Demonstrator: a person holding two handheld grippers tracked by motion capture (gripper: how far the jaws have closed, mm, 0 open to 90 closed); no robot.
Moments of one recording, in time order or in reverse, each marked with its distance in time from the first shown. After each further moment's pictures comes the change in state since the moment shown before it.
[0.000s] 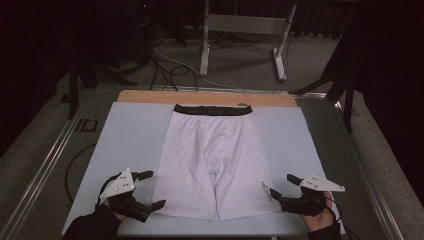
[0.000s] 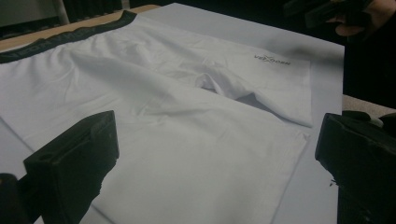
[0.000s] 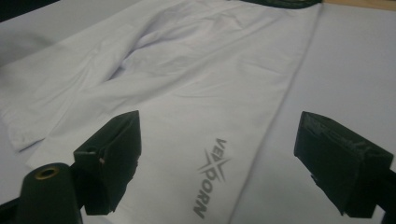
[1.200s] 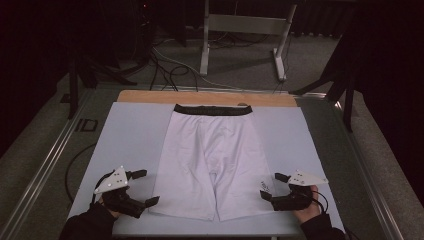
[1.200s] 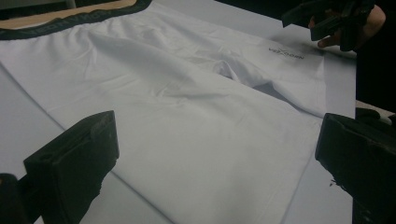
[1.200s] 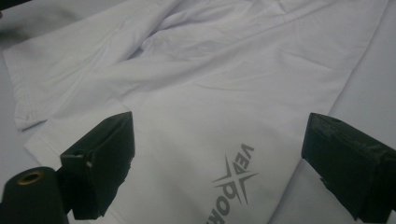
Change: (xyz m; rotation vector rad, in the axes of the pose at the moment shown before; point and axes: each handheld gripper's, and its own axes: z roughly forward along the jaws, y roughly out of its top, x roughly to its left) left arm 0.016 -0.011 -0.008 0.017 0.011 -0.055; right arm -0.010 -0.011 0.037 0.031 0.135 -0.046
